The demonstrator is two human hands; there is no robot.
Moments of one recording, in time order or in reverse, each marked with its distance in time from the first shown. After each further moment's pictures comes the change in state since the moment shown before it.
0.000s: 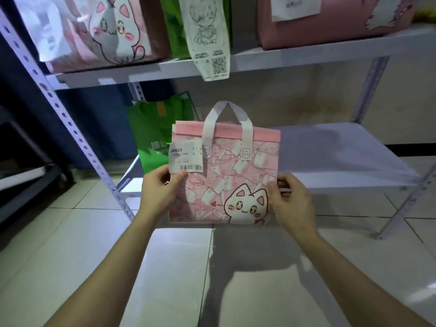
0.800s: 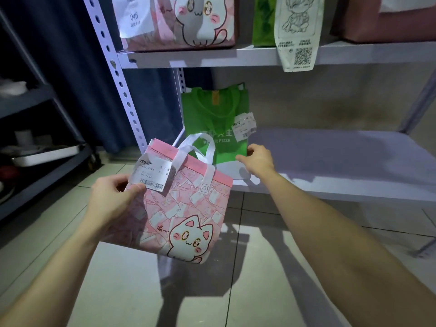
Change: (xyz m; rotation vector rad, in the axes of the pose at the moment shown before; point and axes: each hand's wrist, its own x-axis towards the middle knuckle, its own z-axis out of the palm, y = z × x) left_hand -0.002 -0.066 -0.212 0.332 0.109 -0.062; right_hand 0.100 -0.055 0.214 -0.297 -0.336 0.099
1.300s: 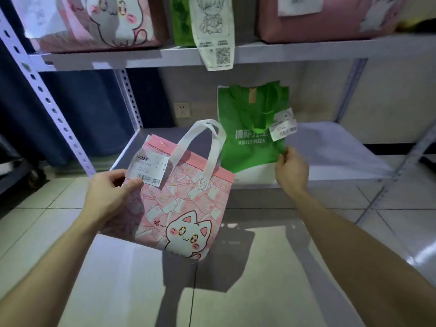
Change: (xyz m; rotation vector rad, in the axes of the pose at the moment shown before) left_hand 0.007 0.051 0.100 -0.052 -0.144 0.096; right_hand -0.044 0.167 -0.151 -0.198 0.534 0.029
